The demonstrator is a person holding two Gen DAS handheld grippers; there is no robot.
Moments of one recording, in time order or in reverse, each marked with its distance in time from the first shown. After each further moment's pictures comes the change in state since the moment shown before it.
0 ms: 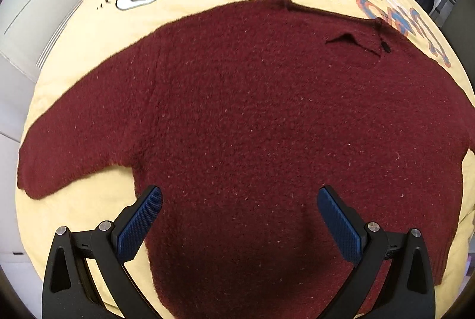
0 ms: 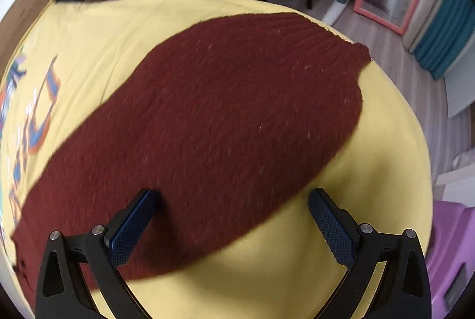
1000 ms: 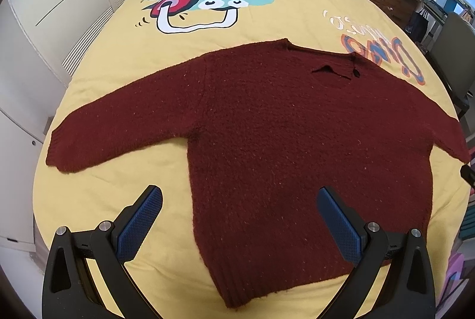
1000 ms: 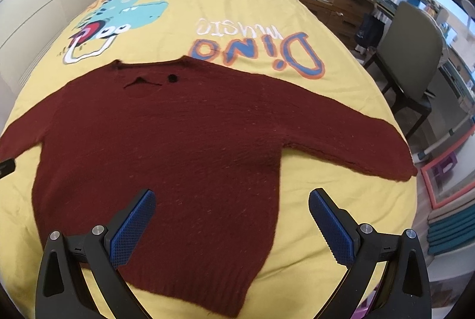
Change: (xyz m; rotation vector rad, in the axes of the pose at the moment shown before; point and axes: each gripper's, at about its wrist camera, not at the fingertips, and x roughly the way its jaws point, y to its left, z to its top) left arm -0.117 0.012 -0.051 -0.042 -0.143 0.001; right arm -0.215 0.198 -0.272 -0.881 -0.165 0.160
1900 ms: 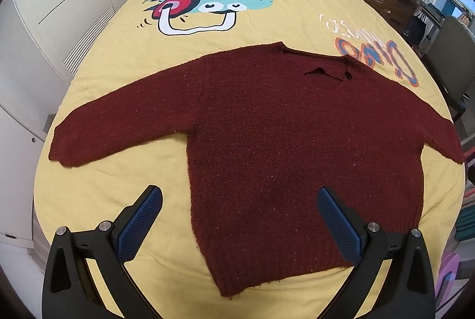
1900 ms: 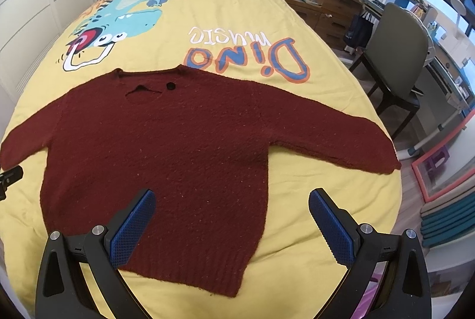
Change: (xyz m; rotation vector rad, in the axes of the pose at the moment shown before) left arm -0.023 -0.004 -0.008 -0.020 -0.008 -0.015; right arm -0.051 0.008 -0.004 0.011 -0.006 -0.043
